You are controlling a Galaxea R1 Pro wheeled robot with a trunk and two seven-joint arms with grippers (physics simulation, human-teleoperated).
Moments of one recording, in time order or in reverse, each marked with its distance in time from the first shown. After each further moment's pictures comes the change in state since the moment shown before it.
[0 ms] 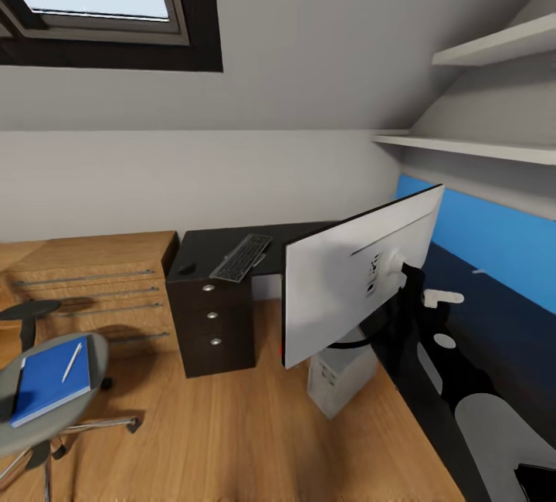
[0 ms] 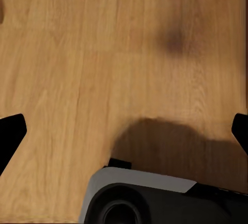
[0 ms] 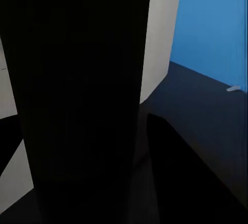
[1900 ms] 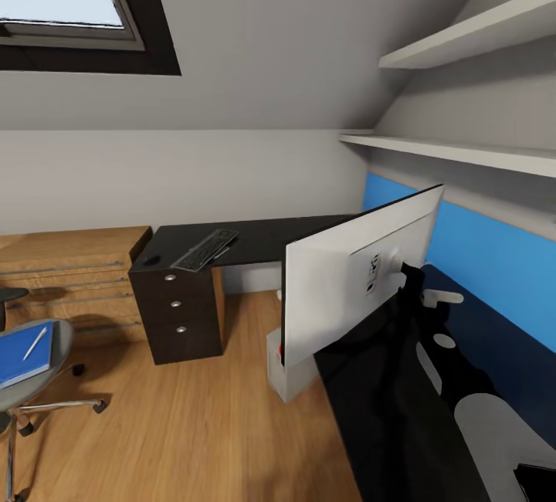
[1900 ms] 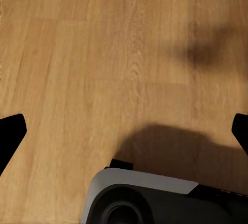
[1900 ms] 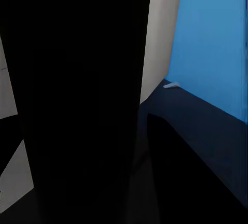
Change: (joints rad) left arm 0.000 0.002 0.002 0.000 0.003 -0.002 0.001; right arm 0.000 0.002 0.000 -0.001 -0.002 0.001 -0.002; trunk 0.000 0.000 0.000
